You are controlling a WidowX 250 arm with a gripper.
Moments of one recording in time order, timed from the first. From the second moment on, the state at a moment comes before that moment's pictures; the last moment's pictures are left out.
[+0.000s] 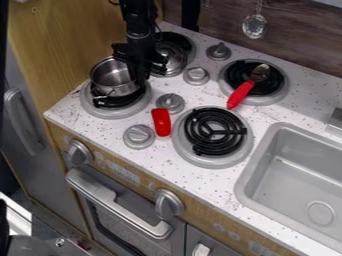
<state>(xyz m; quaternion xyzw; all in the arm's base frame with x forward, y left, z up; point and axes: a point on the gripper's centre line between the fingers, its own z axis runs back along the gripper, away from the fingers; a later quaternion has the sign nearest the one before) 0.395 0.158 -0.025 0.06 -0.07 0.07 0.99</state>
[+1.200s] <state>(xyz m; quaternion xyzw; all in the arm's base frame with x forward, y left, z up) 0.383 -0.050 -0.037 0.06 -0.06 -0.14 0.99</state>
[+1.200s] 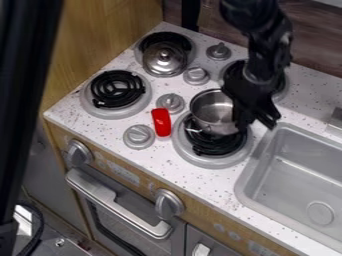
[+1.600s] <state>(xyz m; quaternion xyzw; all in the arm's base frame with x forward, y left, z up) 0.375 -0.053 -0.048 0.04 -0.04 -0.12 0.99</state>
